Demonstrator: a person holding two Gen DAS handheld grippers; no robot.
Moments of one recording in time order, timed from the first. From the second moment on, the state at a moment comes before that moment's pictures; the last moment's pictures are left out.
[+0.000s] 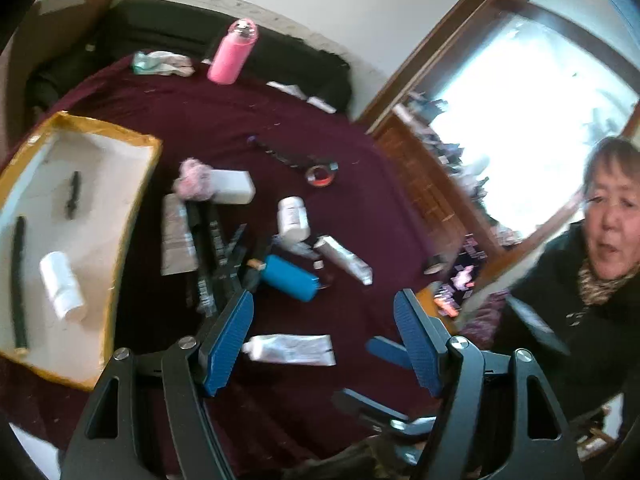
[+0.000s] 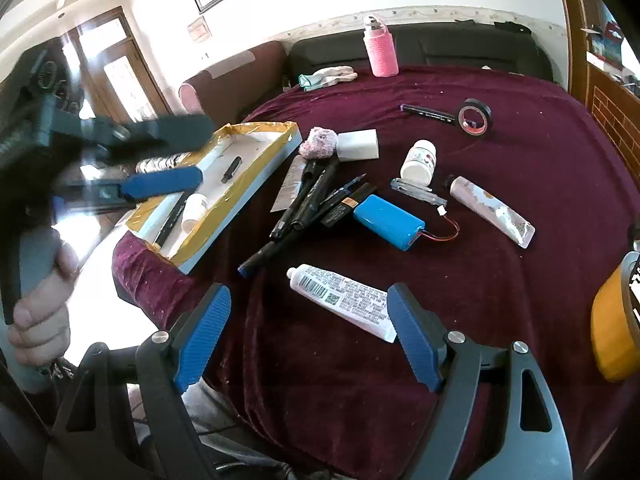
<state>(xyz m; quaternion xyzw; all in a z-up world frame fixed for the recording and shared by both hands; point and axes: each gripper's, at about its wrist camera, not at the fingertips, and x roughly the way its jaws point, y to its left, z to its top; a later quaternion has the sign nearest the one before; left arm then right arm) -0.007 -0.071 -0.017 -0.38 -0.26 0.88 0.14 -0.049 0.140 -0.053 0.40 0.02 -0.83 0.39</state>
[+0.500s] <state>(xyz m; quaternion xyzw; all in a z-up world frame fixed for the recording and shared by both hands) -0.039 -0.061 -0.050 -0.43 -0.19 0.87 0.12 -0.080 0.140 -0.078 0.43 0.03 -0.81 0.40</state>
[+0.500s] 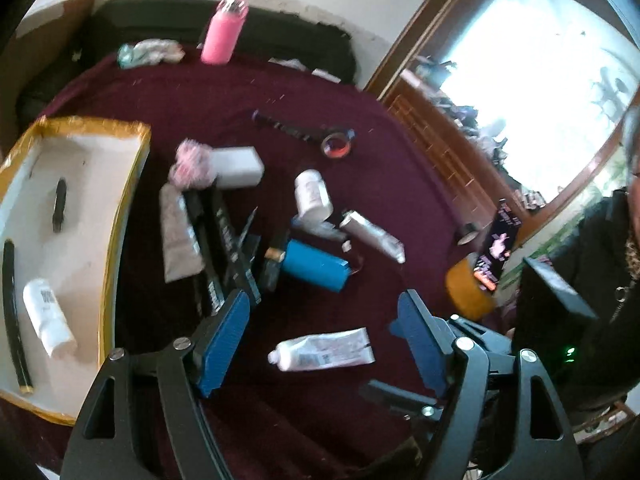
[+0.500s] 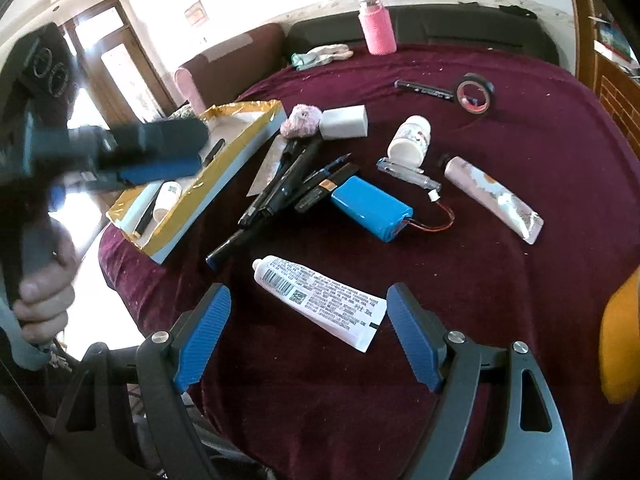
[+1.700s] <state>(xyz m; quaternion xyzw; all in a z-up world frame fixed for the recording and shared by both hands) -0.075 -0.075 -0.086 -0.48 -0.18 0.85 0.07 -0.103 0.101 -0.109 0.43 0.15 -0.80 0.39</state>
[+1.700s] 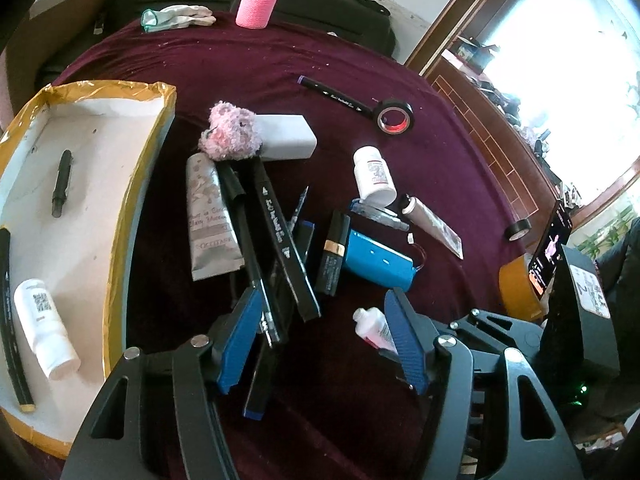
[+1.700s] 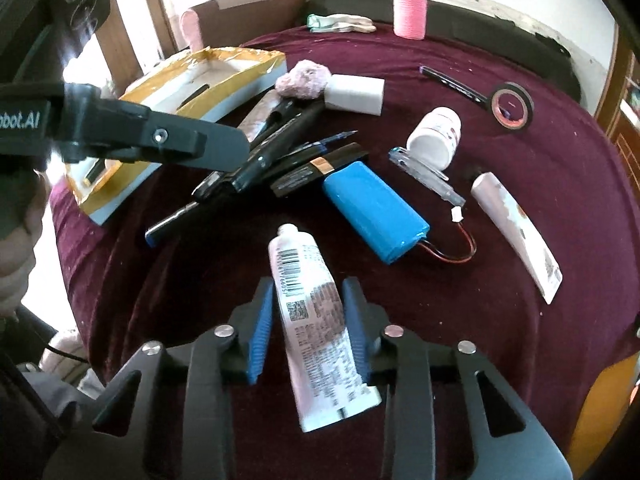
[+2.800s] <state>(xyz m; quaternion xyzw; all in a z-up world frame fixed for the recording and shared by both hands) -0.138 -0.082 -0.119 -0.54 -0.17 0.82 -0.01 -0.104 0.106 -0.108 0.46 0.10 -0.80 0.37</state>
